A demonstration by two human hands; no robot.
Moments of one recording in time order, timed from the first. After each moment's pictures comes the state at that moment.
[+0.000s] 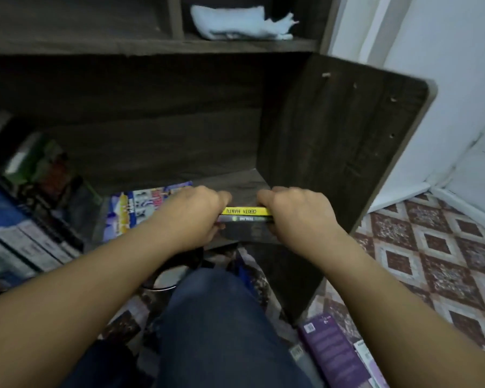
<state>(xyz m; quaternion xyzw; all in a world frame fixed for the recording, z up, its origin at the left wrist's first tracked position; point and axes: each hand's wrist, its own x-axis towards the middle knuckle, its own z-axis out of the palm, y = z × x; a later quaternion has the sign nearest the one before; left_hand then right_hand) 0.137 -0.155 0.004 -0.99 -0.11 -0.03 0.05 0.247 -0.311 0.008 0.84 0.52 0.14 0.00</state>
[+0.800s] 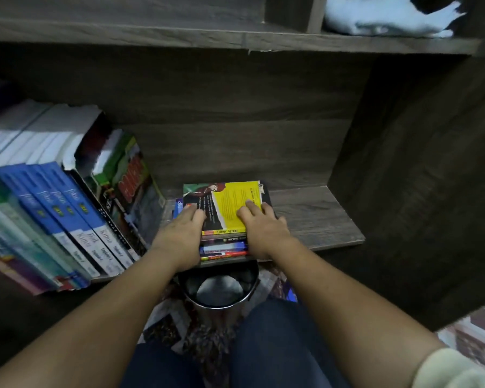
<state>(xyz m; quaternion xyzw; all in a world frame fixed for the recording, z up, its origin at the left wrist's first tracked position) 0.081 0.017 -0.121 -0.94 -0.34 0.01 -0.06 0.244 -0.087 -0.115 0.82 0.56 -0.10 0.00</state>
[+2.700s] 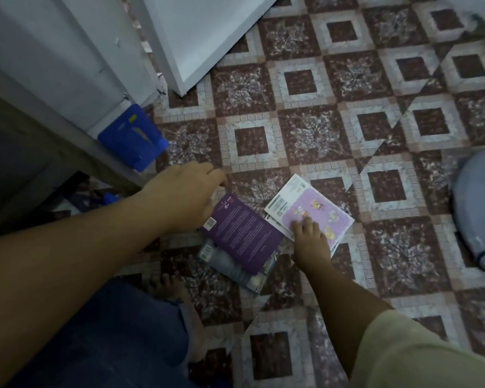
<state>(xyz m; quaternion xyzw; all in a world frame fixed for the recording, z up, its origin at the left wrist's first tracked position) 0.381 -0.365 -0.259 -0.96 0.19 0.20 0.00 0.341 -0.632 -0.481 0.95 0.06 -0.29 0.03</state>
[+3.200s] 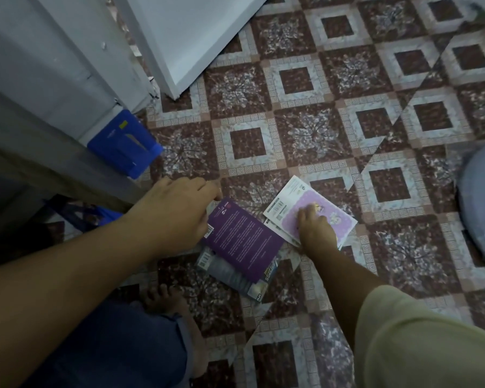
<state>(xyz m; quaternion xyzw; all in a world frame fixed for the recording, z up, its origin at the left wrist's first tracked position) 0.372 -0.365 -0.266 -0.96 0.18 0.20 -0.03 0.383 -0.643 -0.502 0.95 0.09 -0.26 0.12</state>
